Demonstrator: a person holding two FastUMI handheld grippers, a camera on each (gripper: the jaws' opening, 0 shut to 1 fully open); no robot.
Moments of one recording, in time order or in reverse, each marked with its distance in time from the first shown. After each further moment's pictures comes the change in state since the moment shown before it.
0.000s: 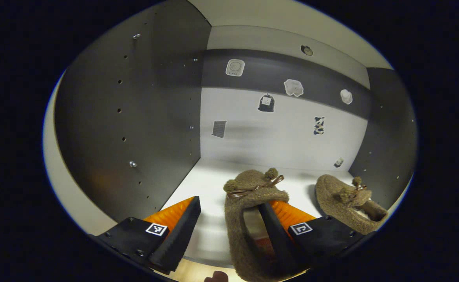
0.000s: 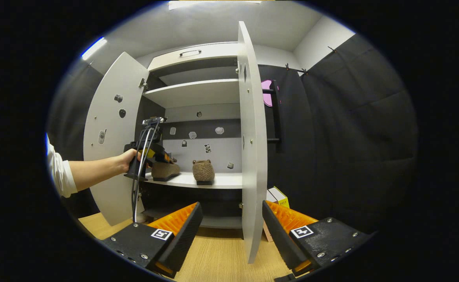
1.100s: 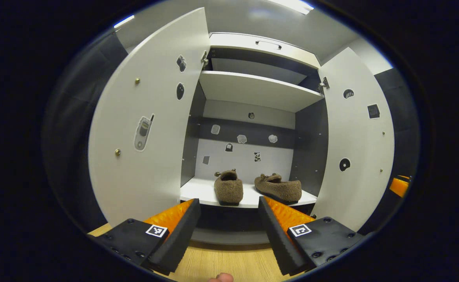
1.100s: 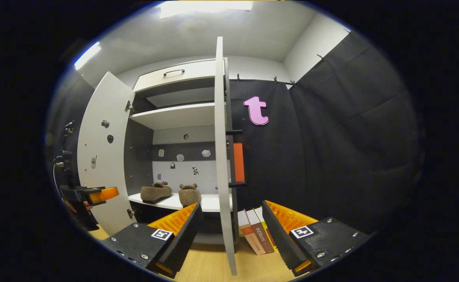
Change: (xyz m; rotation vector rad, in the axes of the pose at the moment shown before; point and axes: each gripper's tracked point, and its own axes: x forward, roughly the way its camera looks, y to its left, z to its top) left arm -0.291 -0.013 -0.066 0.021 -0.385 -0.104; right arm 0.006 -0.053 0.080 0.043 -0.117 -0.069
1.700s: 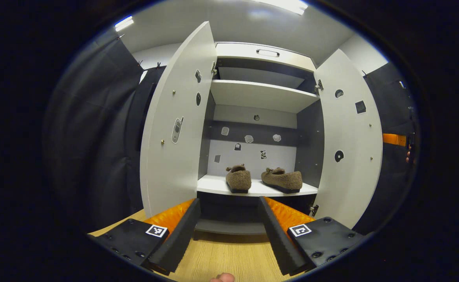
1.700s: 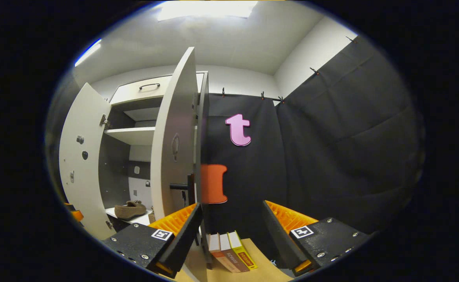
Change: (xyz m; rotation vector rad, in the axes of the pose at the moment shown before) left arm -0.055 0.014 -0.010 0.027 -0.015 0.050; right arm 0.054 -0.072 0.091 -0.067 -0.105 -0.106
